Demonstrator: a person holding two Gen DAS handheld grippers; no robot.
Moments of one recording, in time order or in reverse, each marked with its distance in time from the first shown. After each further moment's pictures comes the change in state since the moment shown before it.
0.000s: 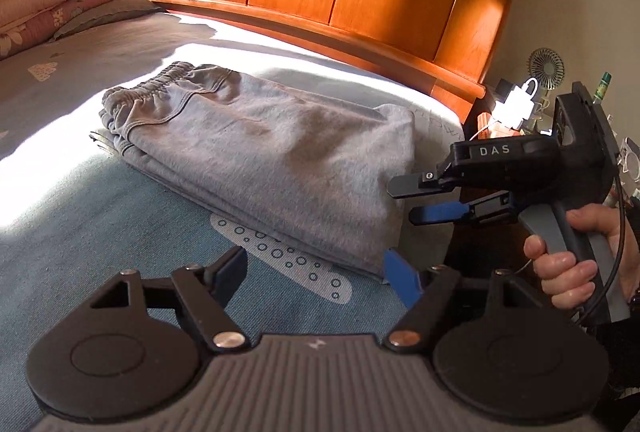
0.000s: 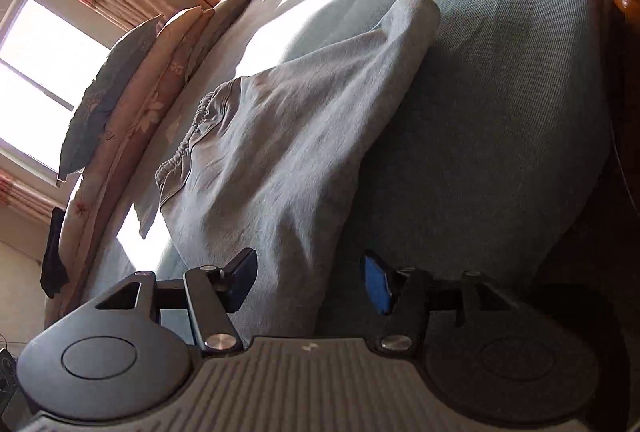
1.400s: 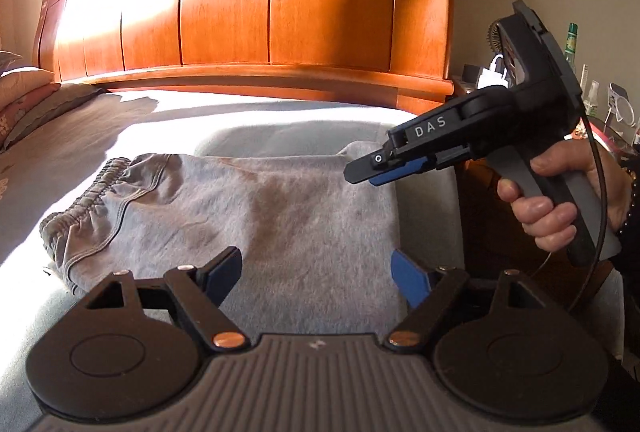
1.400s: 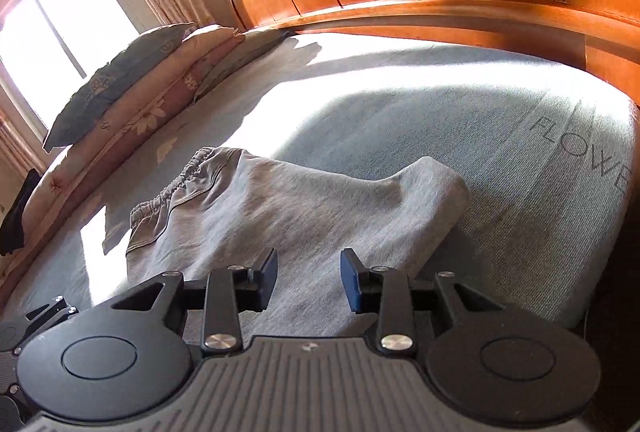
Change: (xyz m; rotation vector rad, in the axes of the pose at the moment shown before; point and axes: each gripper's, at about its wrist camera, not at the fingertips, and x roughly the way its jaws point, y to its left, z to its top) left arm 0.079 -0.025 0.054 0.306 -0.072 0.008; right arm -0.007 0.007 0.073 -0.310 -0.164 -0.116
